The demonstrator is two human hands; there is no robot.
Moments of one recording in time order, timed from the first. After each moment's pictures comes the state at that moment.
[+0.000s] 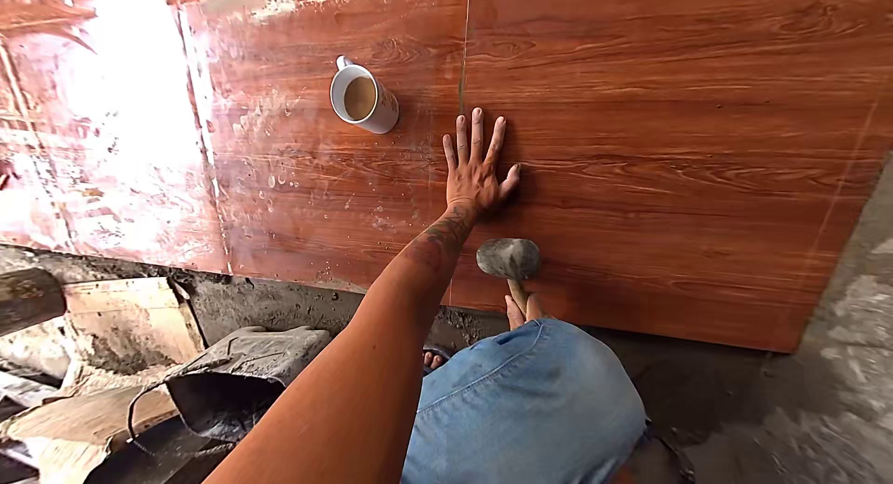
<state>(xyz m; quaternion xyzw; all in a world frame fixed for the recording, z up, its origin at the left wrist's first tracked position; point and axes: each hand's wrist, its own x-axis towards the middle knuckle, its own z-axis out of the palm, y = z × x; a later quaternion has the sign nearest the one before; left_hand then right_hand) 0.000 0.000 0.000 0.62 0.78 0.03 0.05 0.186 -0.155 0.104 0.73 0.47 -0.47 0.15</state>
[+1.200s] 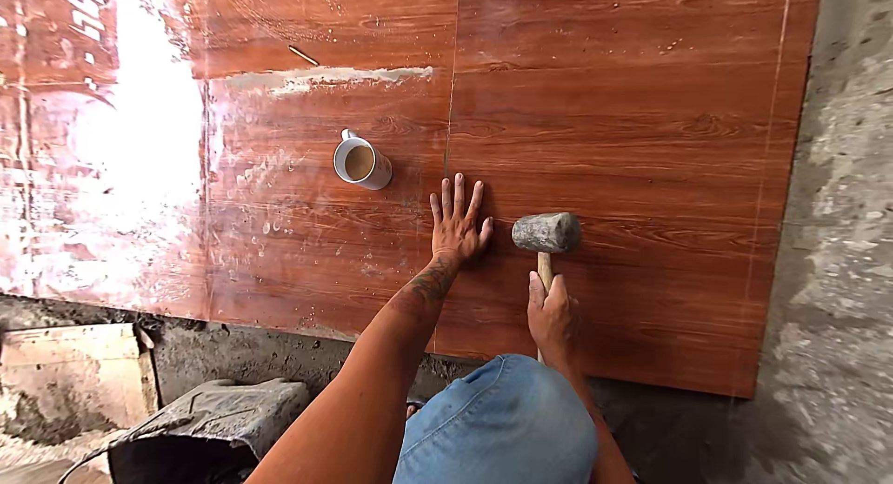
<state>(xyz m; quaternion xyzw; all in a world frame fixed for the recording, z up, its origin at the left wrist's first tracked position) -0.003 0.000 0.000 0.62 0.78 0.04 0.05 0.206 -0.054 0.089 0.70 0.67 -0.24 -0.07</state>
